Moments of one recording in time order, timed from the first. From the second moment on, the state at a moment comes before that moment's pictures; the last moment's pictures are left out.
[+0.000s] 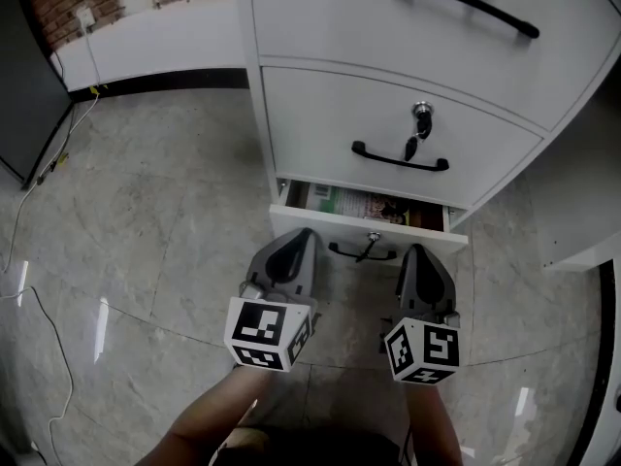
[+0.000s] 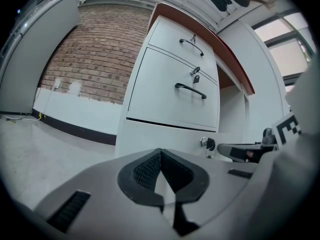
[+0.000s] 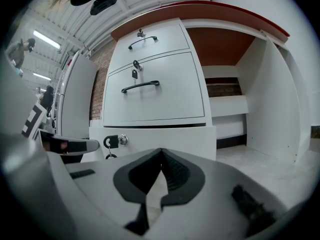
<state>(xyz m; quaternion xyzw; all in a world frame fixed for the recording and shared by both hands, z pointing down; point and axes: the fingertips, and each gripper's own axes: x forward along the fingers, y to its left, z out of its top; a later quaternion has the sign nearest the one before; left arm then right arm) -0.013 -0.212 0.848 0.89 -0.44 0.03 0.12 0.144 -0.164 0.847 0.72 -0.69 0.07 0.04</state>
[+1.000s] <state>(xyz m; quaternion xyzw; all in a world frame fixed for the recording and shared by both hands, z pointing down) 0.004 -0.255 0.847 0.89 -0.43 0.03 0.11 0.163 -0.209 0.847 0.73 -0.68 0.08 0.04</state>
